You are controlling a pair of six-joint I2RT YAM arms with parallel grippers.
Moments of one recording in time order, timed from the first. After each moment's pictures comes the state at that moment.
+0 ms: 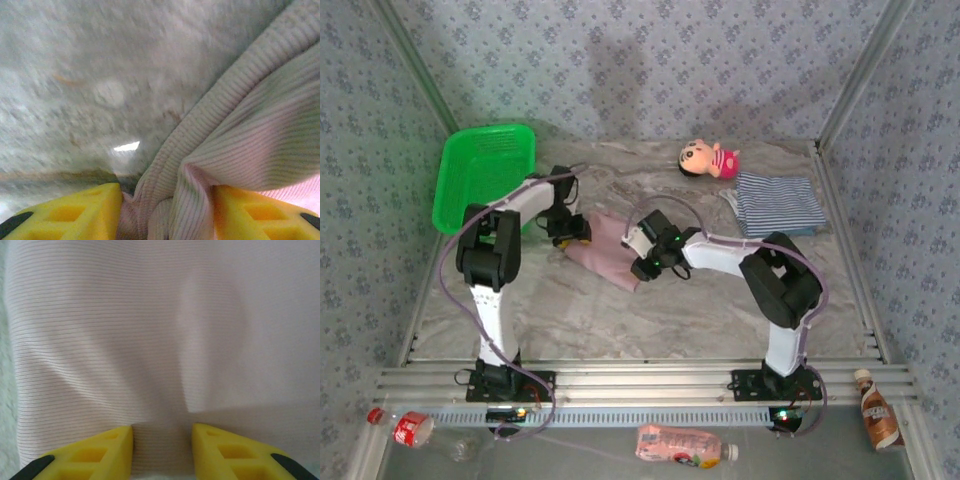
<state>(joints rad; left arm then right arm) -0.27 2.06 1.49 -0.95 0.22 -0.34 0.73 1.84 1.11 -0.33 -0.15 -0.18</state>
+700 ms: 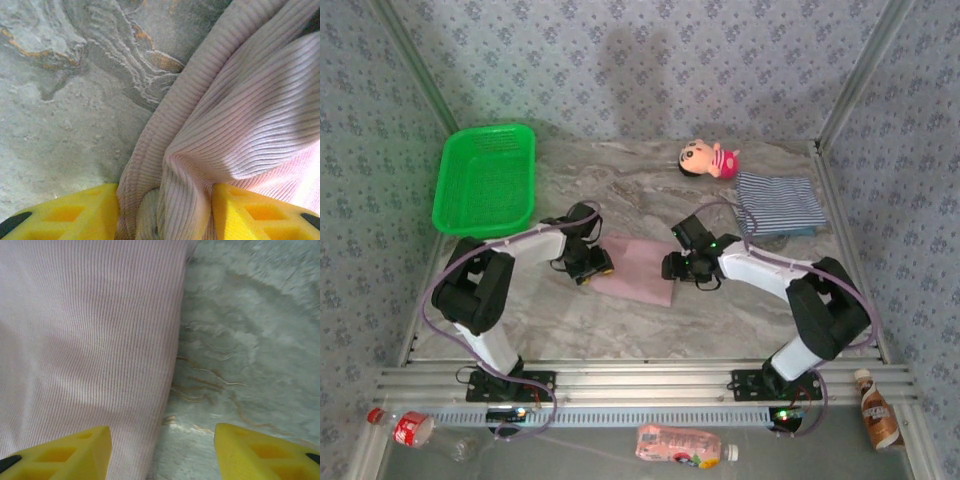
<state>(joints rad) -0.51 1.73 1.01 -0.61 0.23 -0.86 0.65 1.58 0.90 -0.46 -0.06 0.64</state>
